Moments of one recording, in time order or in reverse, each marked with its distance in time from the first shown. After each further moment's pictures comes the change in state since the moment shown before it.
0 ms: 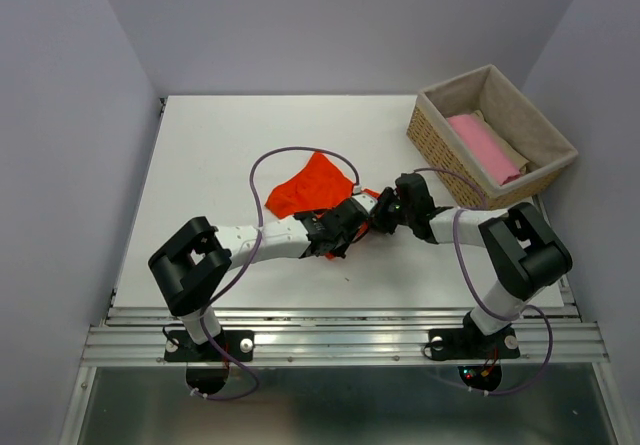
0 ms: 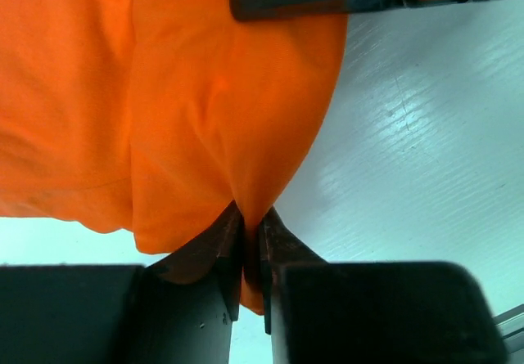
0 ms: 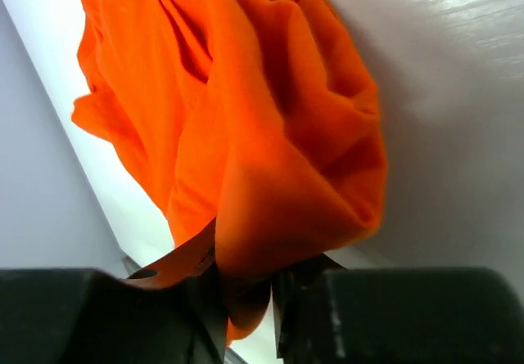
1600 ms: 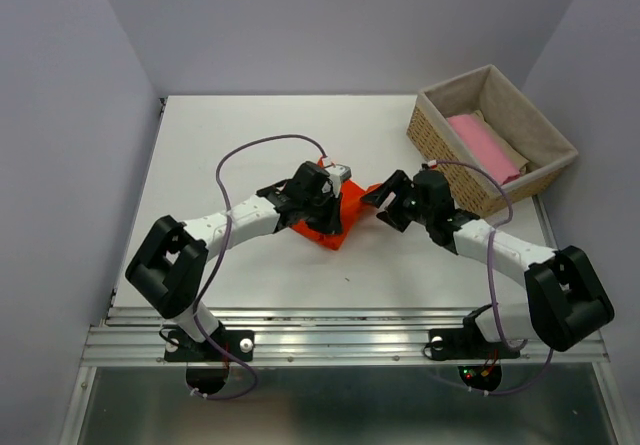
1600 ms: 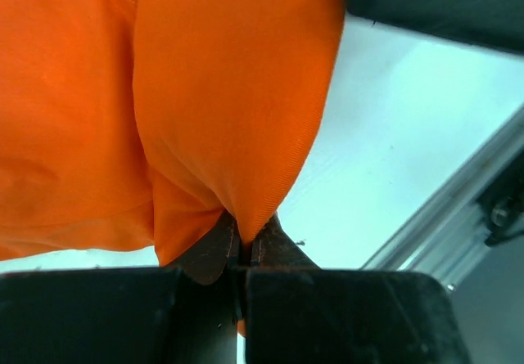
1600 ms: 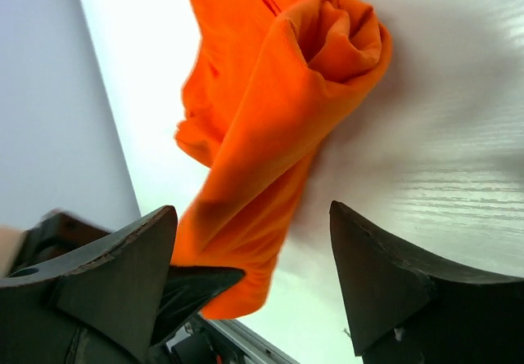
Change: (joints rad) left arm 0.258 -0.090 -0.010 0.050 0.503 -0.094; right arm 0.000 -0.276 -0.041 -0.114 0.109 0.049
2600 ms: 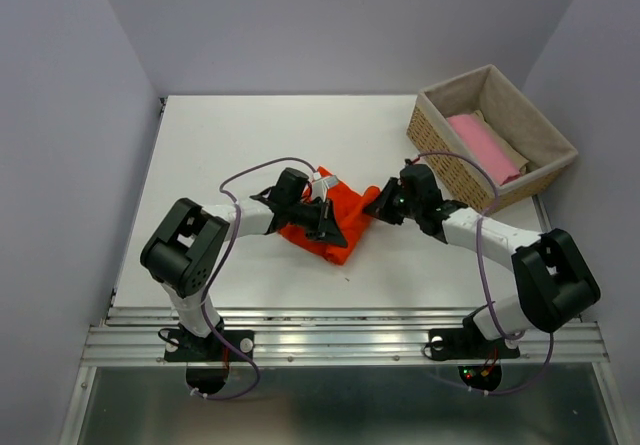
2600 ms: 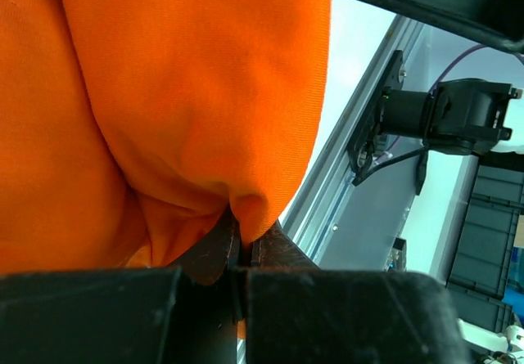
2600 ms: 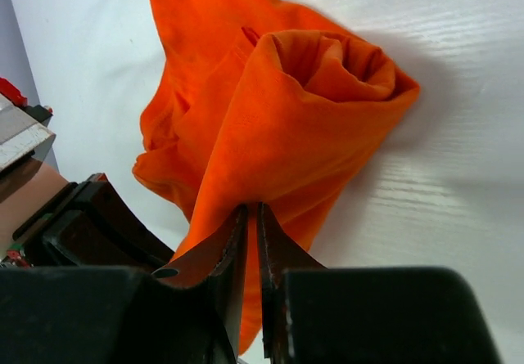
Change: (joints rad) left arm 0.169 0.138 -0.175 0.338 0.583 -0.212; right arm 0.032 0.056 0.092 -0.113 -0.001 -0.198
